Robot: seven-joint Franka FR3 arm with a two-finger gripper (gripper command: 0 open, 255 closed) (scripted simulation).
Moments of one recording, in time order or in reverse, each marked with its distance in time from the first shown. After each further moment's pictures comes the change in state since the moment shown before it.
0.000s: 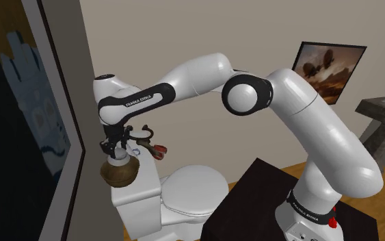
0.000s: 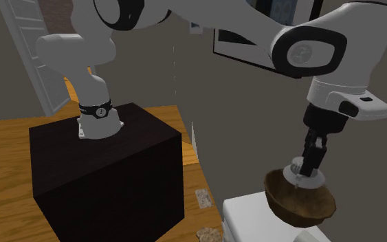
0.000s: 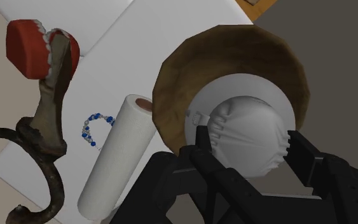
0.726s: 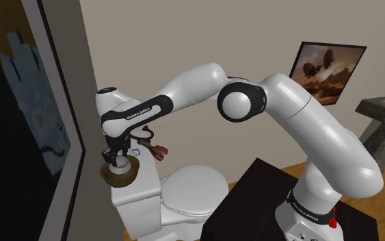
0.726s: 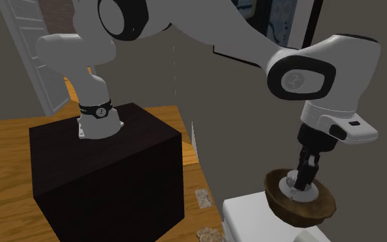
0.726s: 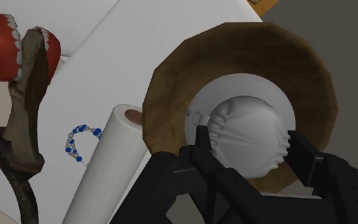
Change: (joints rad) arm 0.005 0.070 -0.008 0.000 -0.008 0.070 0.005
